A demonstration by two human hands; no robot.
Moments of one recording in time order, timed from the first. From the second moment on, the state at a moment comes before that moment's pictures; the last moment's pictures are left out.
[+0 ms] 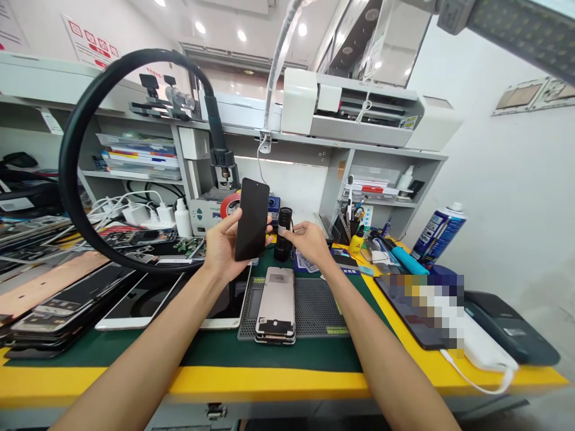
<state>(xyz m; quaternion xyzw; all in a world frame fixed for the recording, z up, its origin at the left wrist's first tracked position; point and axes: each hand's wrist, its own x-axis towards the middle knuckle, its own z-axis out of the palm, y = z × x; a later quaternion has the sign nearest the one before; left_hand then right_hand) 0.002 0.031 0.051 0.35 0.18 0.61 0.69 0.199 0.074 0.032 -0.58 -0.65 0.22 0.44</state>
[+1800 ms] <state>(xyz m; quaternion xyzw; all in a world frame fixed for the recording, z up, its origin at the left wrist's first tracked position) 0.010 0.023 0.050 0.46 0.18 0.64 0.59 0.223 0.032 0.072 -0.24 -0.59 0.57 0.52</state>
